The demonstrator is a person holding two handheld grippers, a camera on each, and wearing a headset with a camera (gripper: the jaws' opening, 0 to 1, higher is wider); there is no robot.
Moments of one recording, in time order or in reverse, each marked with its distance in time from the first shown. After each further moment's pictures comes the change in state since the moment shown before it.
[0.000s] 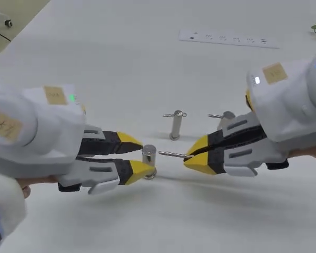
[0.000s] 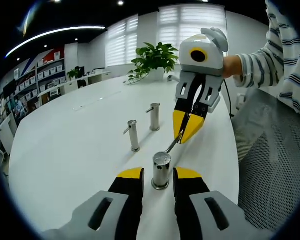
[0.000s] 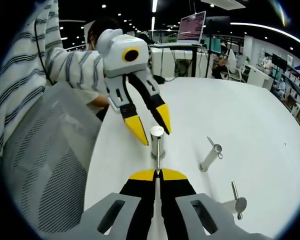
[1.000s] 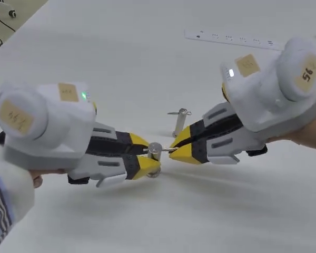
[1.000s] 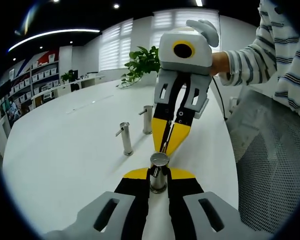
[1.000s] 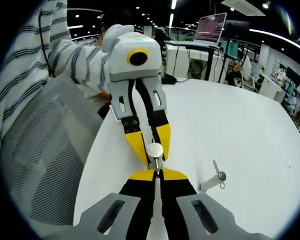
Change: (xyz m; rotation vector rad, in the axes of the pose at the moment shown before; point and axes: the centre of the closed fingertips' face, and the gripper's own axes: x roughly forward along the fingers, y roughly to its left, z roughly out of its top) left arm 0.009 -0.007 0.000 0.008 -0.040 -0.069; right arm 0.022 -0.001 0.016 -0.102 0.028 0.077
